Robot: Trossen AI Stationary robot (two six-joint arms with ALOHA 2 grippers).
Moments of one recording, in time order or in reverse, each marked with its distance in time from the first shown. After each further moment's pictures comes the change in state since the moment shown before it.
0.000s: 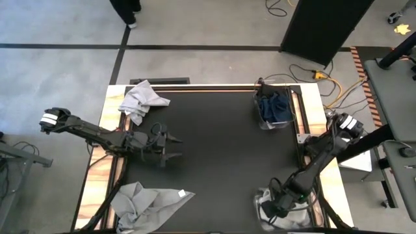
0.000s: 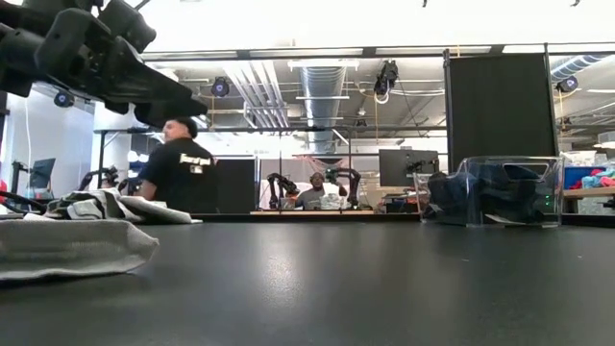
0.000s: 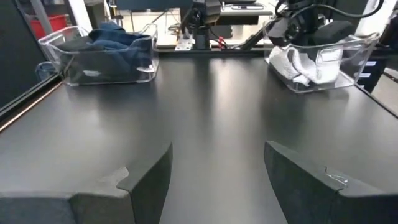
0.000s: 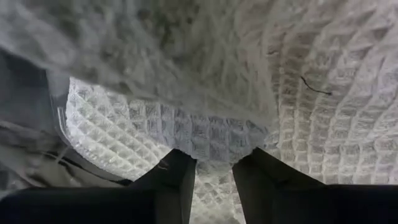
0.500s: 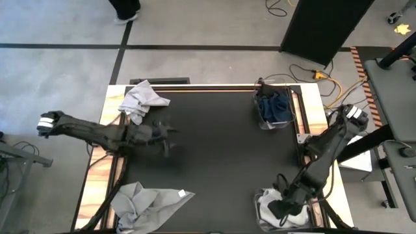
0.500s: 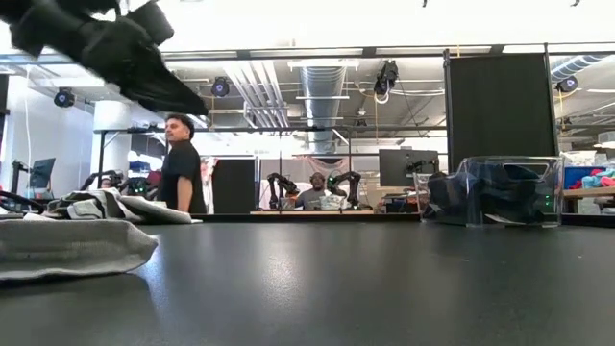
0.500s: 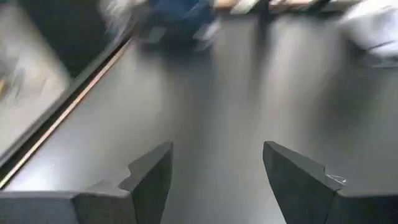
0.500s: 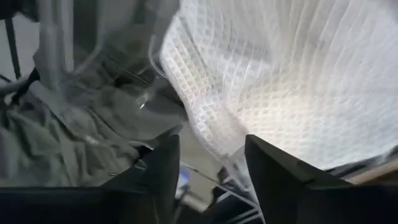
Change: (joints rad) left arm 0.126 -0.067 0.243 -0.556 -0.110 -0.023; right arm 0.017 -0.224 0.138 -0.197 0.090 -0.133
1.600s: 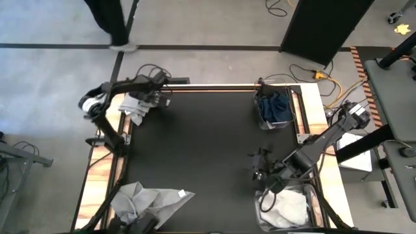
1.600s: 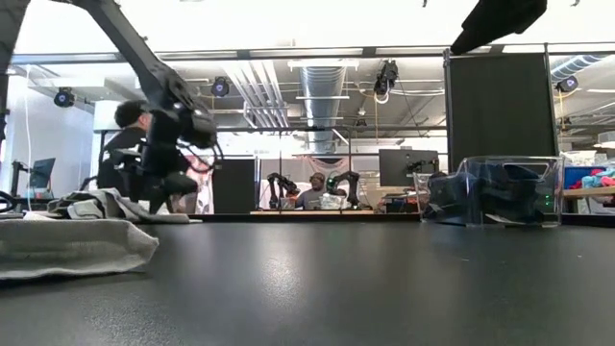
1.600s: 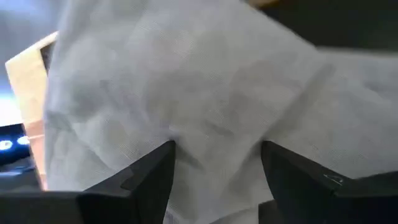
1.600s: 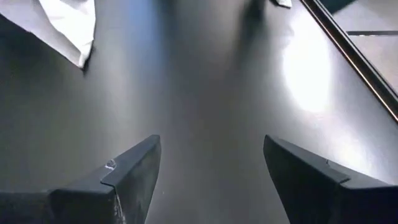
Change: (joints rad) left arm 1.015 0.859 0.547 -0.725 -0.139 -0.258; right arm -0.245 -0.042 0.017 0.063 0.917 -1.358
